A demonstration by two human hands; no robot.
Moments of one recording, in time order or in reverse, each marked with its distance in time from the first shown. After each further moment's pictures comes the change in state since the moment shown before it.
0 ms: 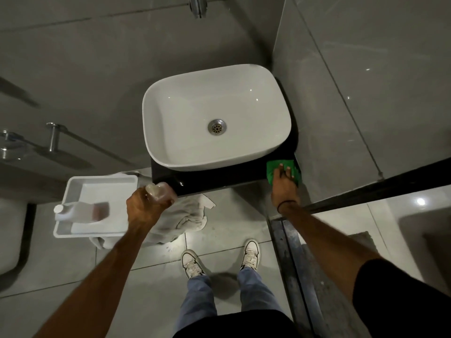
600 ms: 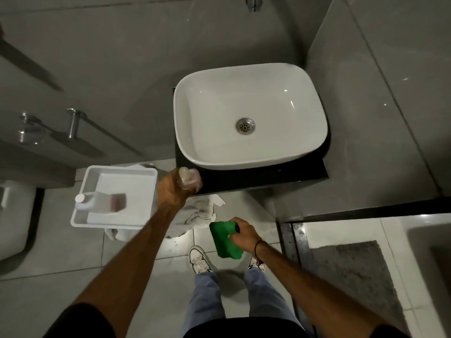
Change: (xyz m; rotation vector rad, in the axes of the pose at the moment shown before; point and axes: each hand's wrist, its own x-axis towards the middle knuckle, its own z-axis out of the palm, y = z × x) left_hand 0.040 -0.004 0.004 -0.293 -0.066 0.227; right_hand -0.103 -0.155 0.068 0.815 -0.575 0.034
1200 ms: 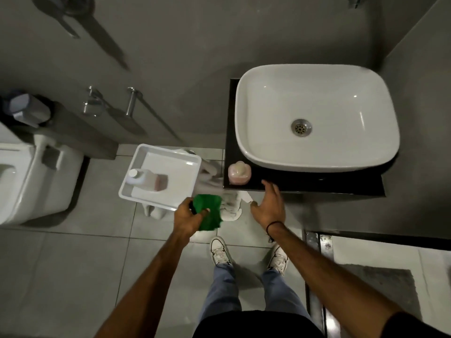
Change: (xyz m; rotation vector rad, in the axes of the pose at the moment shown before) left_hand -0.073 -0.086 -0.054 -0.190 0.008 -0.548; right_hand 0.033 -0.090 0.034 -0.331 0.453 -0.255
